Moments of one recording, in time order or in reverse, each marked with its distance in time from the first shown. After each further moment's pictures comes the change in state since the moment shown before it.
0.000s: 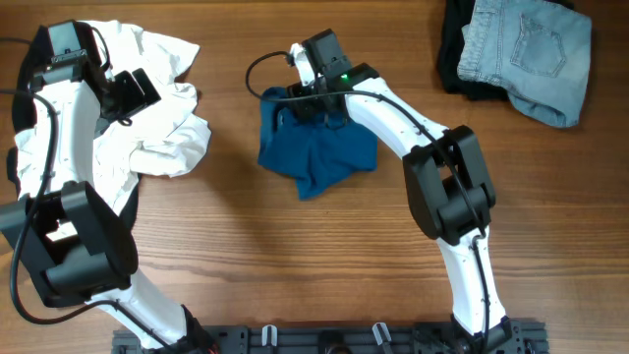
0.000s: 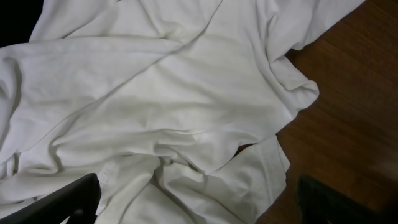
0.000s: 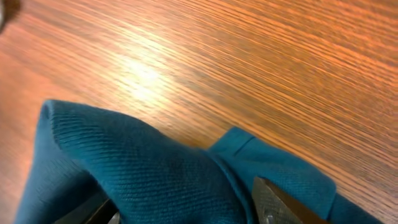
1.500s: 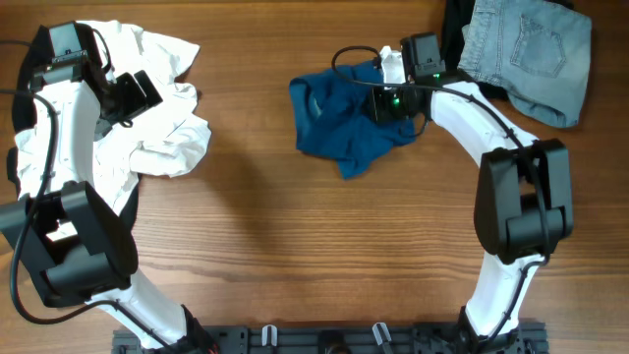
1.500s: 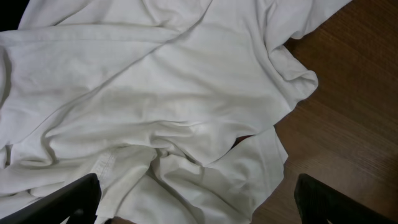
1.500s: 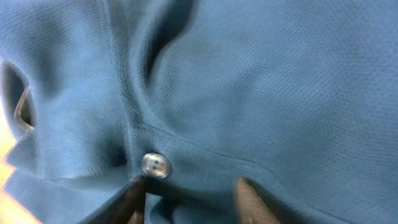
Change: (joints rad) left arm 0.000 0.000 -0.001 -0.023 0.019 -0.003; right arm -0.292 -0.264 -0.334 -0.074 -0.131 -0.048
